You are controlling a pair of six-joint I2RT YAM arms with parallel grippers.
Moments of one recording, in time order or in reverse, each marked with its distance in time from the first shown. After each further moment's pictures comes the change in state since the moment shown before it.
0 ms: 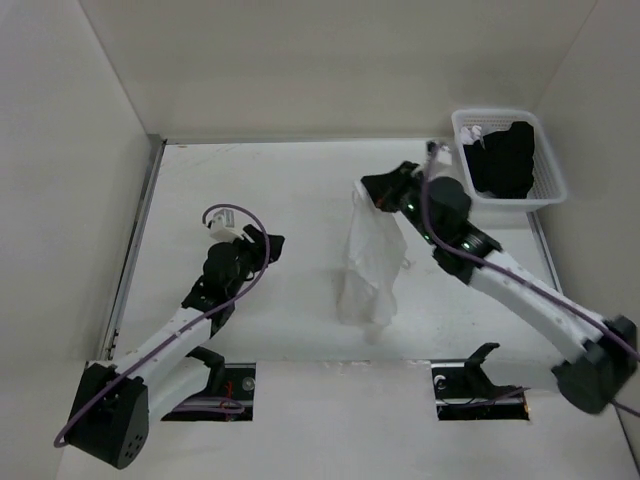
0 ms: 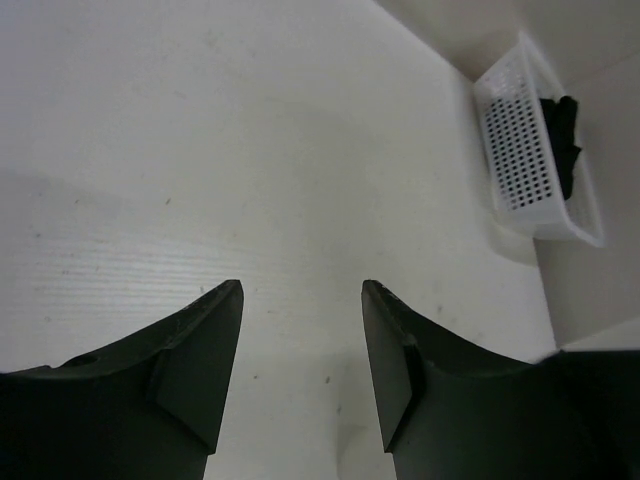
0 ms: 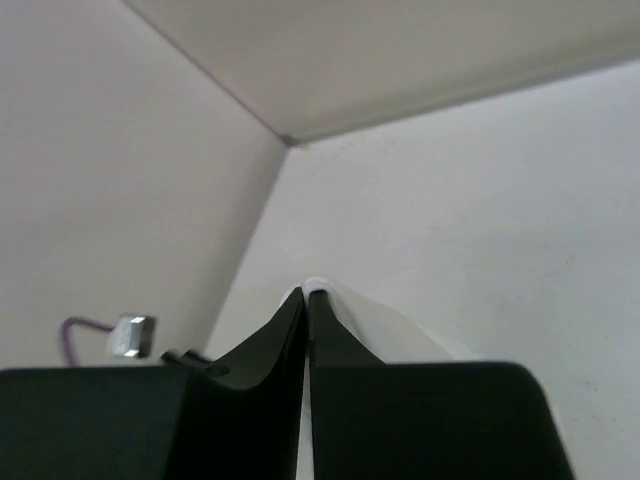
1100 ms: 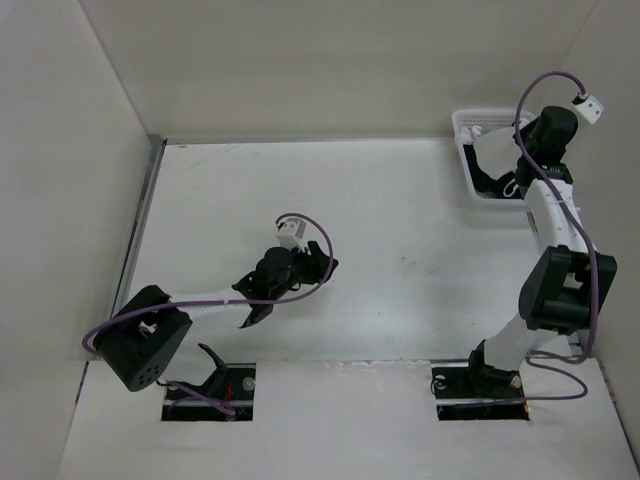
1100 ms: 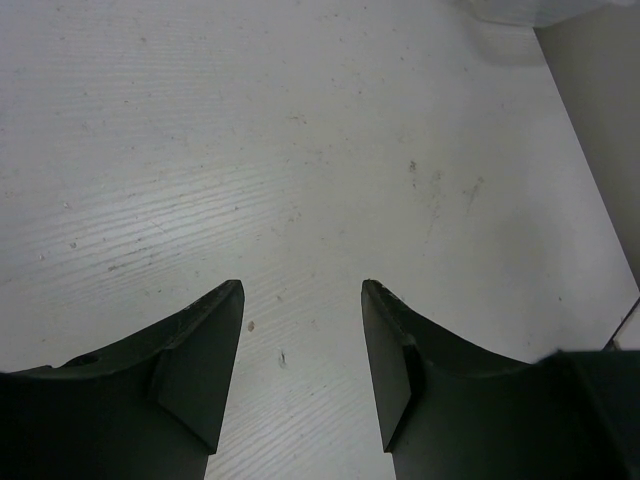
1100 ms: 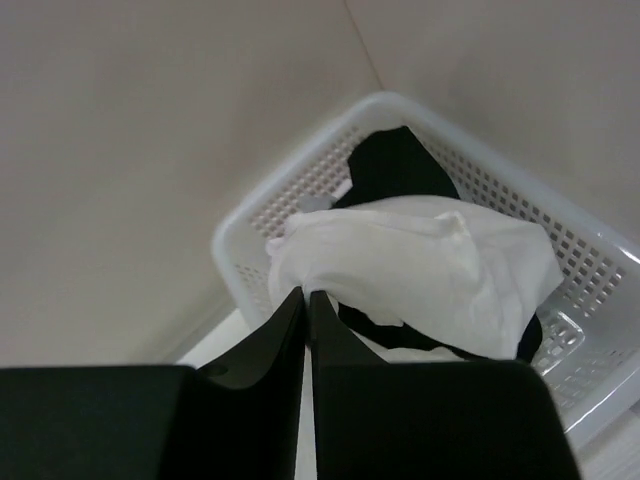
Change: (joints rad) left arm -0.356 0.460 0.079 0.285 0.006 0.138; right arm -0.903 0.594 0.459 -0.065 0.103 -0.191
